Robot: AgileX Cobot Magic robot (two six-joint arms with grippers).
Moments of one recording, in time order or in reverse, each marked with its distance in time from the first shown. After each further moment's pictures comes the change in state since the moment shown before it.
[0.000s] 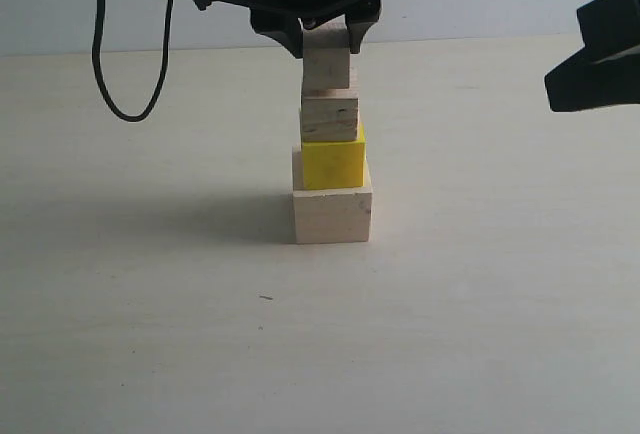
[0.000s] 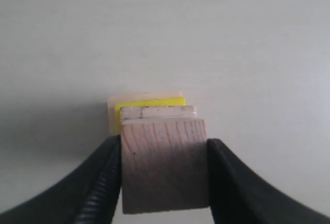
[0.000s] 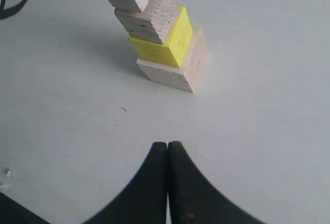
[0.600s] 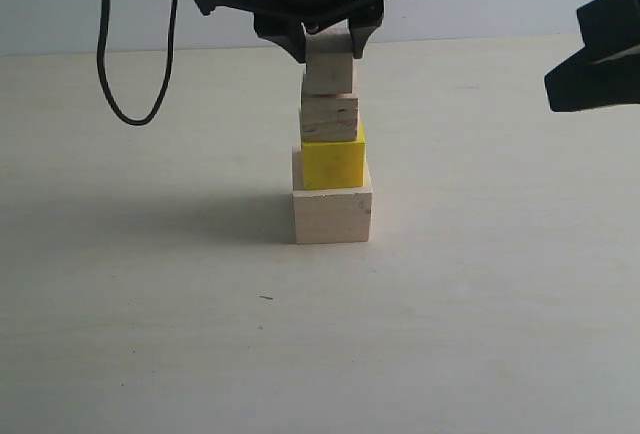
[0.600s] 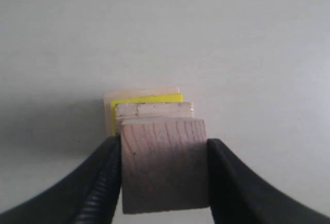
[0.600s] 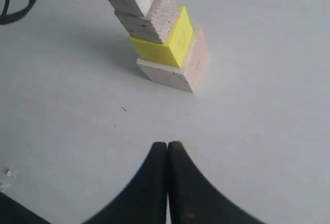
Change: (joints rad) left arm 0.000 0.008 0.000 -0.010 0.000 0.004; right arm 0.000 0.000 0.000 0.000 0.000 0.000
